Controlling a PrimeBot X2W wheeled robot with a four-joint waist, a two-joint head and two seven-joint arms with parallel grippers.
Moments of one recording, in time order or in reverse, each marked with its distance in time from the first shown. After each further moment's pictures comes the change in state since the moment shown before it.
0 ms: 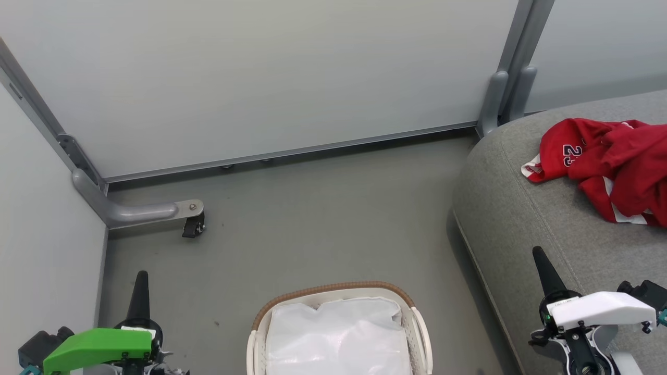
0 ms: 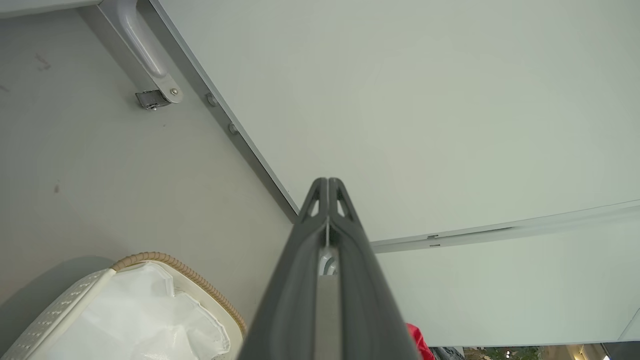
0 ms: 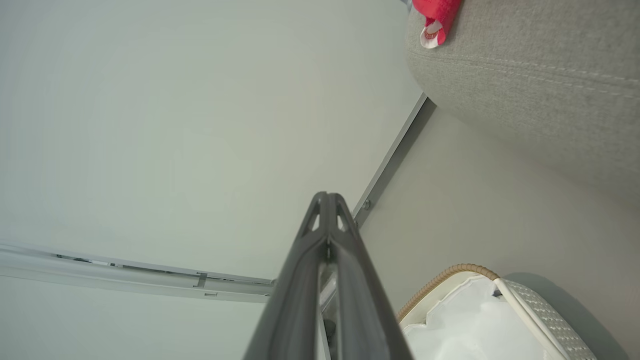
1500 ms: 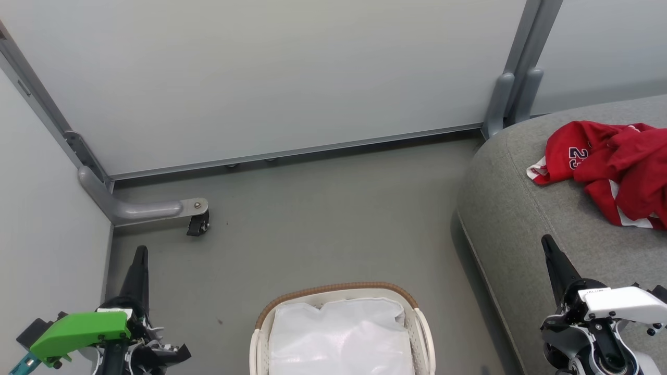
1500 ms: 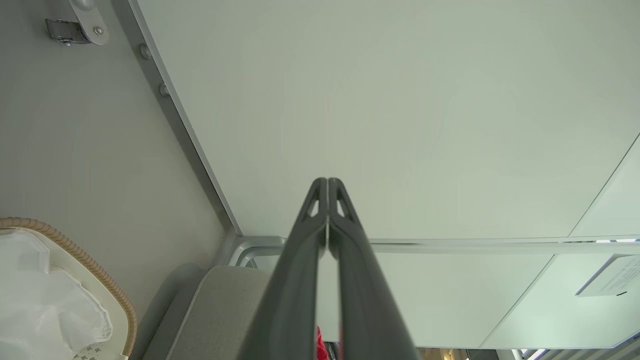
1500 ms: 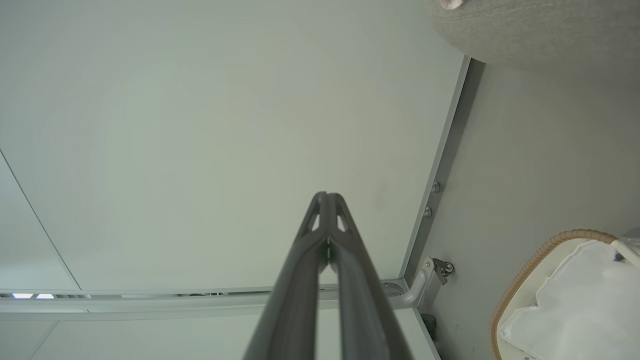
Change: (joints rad) left arm -0.048 0.003 0.015 -0.035 -0.317 0.000 0.091; right arm -0.010 0.000 -0.049 -0.035 0.359 0.000 0.089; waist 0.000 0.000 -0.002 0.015
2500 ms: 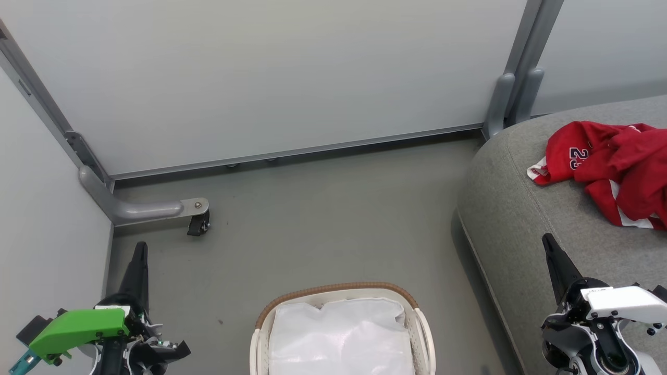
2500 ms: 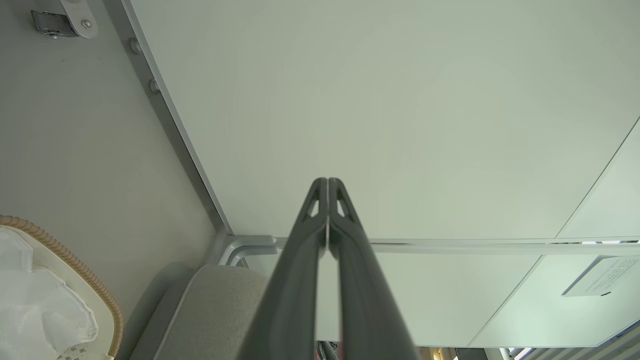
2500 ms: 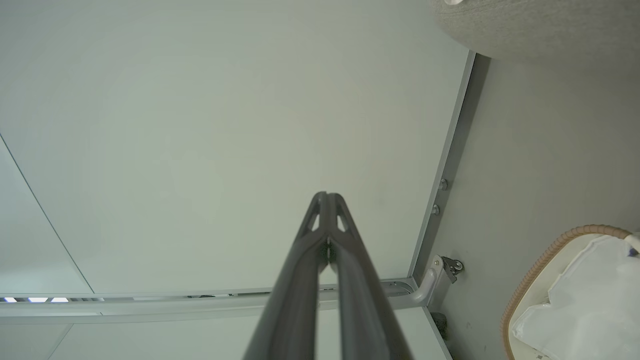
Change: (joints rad) left arm -0.008 0.000 0.001 -0.004 -0.028 0.000 0.008; right arm -0.002 0.000 -0.004 -0.003 0.032 0.000 0.009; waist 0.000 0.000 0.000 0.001
